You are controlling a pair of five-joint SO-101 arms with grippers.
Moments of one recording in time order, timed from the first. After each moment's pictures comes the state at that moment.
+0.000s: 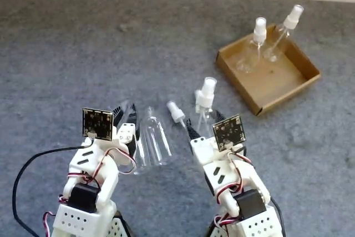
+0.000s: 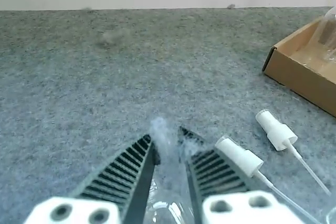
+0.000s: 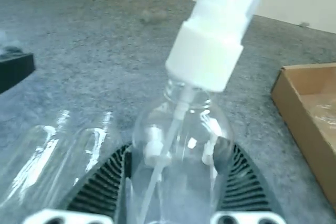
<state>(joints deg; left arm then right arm) 9.5 -104.0 95.9 35.8 11.6 -27.5 -104.5 95.6 36.1 4.3</state>
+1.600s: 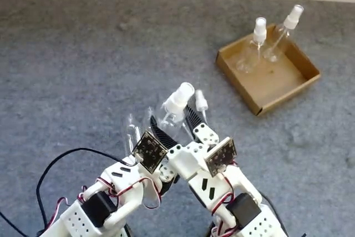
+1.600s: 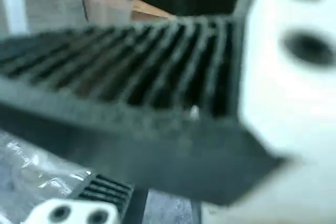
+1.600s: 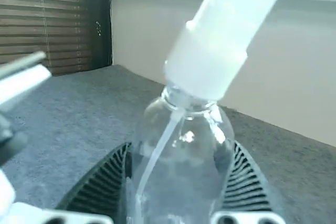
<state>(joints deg) 40.6 -104.0 95.9 41.5 11.9 -44.0 -104.5 92.4 17.2 4.4</state>
